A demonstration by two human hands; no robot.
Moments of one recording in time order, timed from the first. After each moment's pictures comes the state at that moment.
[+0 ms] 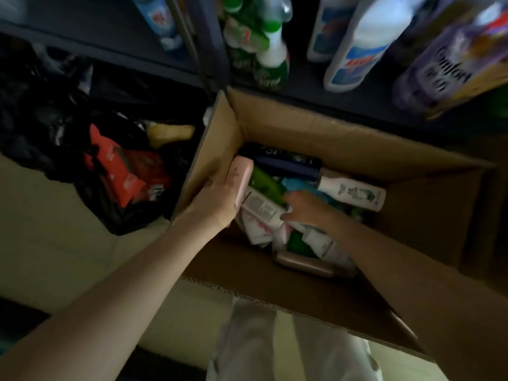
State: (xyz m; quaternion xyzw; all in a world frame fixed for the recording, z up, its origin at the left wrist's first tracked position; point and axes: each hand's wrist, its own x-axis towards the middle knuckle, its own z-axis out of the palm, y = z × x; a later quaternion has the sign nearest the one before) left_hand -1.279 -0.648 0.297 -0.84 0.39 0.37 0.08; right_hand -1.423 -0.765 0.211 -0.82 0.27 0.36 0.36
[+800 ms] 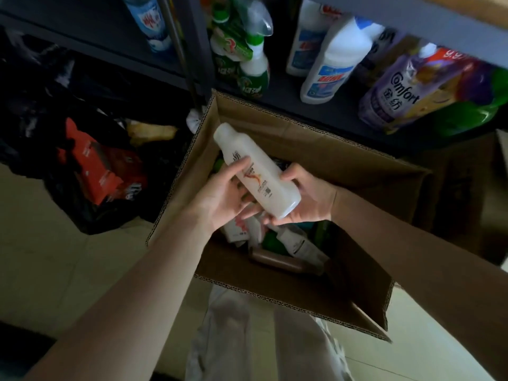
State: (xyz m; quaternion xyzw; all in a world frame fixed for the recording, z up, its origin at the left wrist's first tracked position) left_hand -1.308 -0.666 0.323 -0.45 -0.11 0.66 -0.59; right_hand -1.438 -0.800 0.316 -0.22 0.22 0.31 0.90
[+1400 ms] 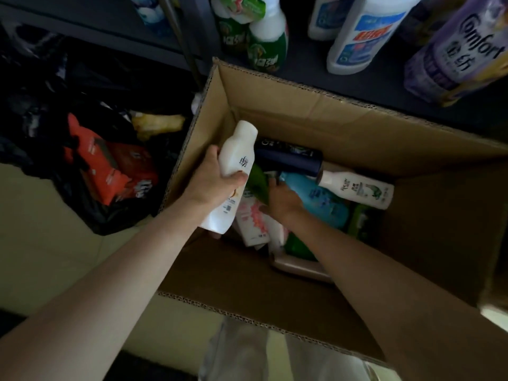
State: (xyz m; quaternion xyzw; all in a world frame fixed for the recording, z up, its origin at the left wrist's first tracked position) left_hand -1.270 -0.665 0.274 -0.82 0.15 0.47 -0.29; right_hand -1.389 -0.735 0.159 -0.78 0.41 0.31 0.36
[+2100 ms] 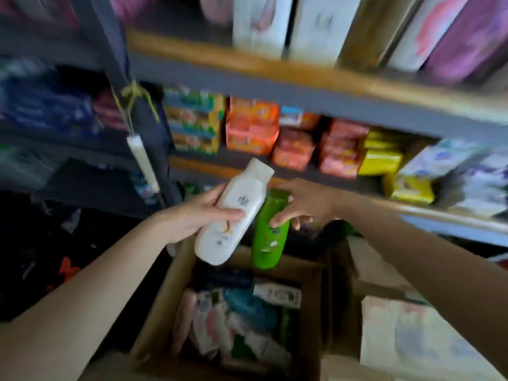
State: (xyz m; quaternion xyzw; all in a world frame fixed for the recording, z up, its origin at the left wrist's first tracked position) left_hand -1.284 -0.760 0.575 -0.61 0.36 0.58 -0.40; right_hand -1.454 -0.902 0.608 -0.81 0.29 0.16 0.49
